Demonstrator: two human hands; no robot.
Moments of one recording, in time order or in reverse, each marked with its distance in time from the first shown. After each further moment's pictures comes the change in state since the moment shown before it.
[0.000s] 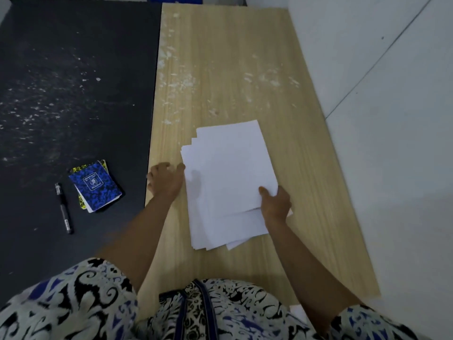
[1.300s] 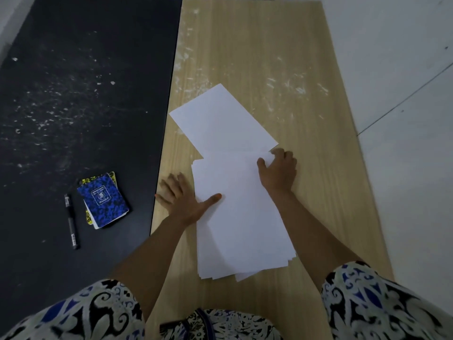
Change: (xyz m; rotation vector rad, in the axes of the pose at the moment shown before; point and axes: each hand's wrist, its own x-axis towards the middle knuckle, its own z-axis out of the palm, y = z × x) left_hand 0.013 -0.010 0.028 0.388 -0.227 0.081; right_hand 0.100 -0.082 0.076 -0.559 -0.008 -0.478
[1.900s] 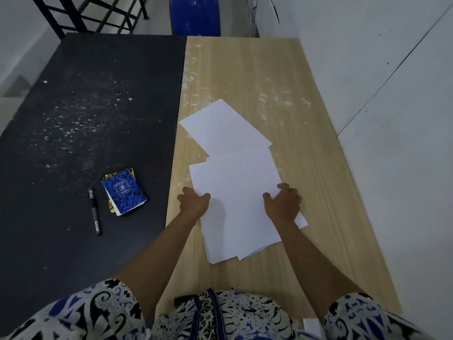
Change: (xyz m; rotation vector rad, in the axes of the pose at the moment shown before) left_hand -0.052 -0.016 -0.012 -0.610 -0.014 -0.127; right_hand -0.123 0.030 -0.031 0.029 -0.107 0.253
